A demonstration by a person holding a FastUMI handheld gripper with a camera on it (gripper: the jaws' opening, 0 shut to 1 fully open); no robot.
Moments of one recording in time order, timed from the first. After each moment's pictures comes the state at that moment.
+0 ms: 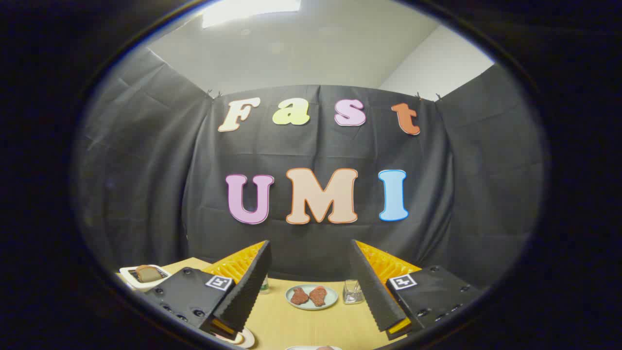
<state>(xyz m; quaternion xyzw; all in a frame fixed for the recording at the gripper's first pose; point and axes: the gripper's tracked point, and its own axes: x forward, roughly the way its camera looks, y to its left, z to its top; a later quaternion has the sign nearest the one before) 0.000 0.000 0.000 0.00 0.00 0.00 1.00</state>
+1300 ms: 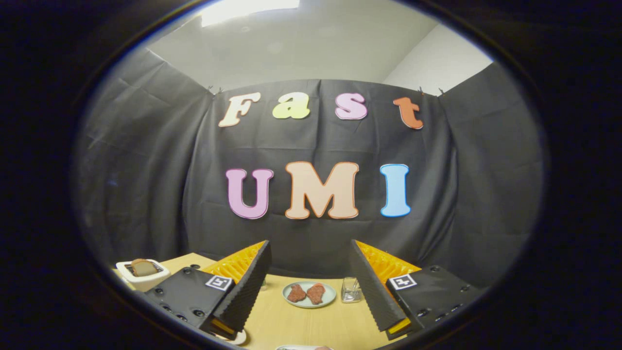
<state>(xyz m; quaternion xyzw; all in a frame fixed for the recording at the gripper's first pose) 0.013 -0.013 -0.018 0.00 0.02 0.02 1.00</state>
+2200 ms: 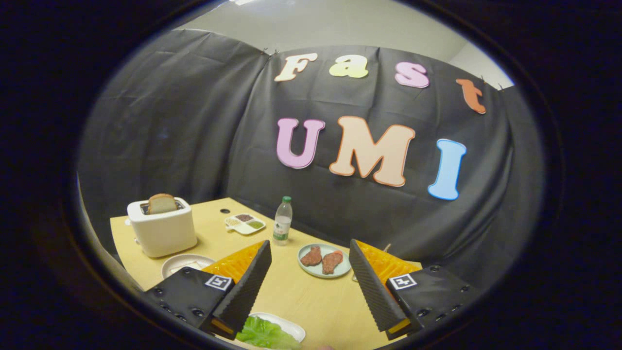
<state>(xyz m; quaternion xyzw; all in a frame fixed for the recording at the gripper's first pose) 0.006 -0.009 -0.119 -0.10 0.16 0.20 0.96</state>
